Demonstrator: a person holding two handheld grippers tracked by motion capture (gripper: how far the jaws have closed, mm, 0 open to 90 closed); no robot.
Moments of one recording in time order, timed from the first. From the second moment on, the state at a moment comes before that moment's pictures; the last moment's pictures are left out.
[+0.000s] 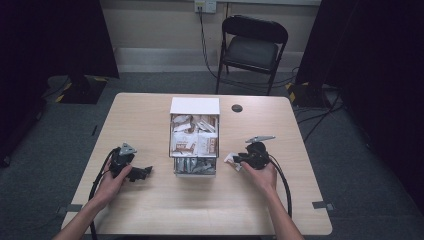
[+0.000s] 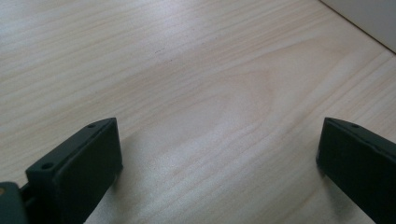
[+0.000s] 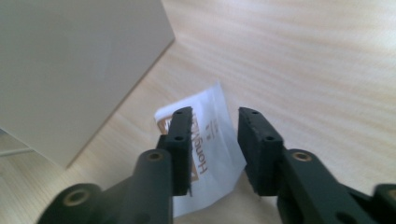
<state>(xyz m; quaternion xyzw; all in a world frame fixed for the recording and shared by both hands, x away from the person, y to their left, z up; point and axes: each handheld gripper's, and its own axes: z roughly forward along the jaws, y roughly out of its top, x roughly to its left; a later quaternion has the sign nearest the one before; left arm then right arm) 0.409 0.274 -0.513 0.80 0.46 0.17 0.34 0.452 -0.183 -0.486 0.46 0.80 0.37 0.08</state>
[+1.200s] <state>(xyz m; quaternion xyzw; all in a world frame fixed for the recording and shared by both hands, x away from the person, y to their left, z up) 0.409 0.274 -0.513 0.80 0.46 0.17 0.34 0.394 -0.241 -0.432 0.51 0.75 0.40 0.16</state>
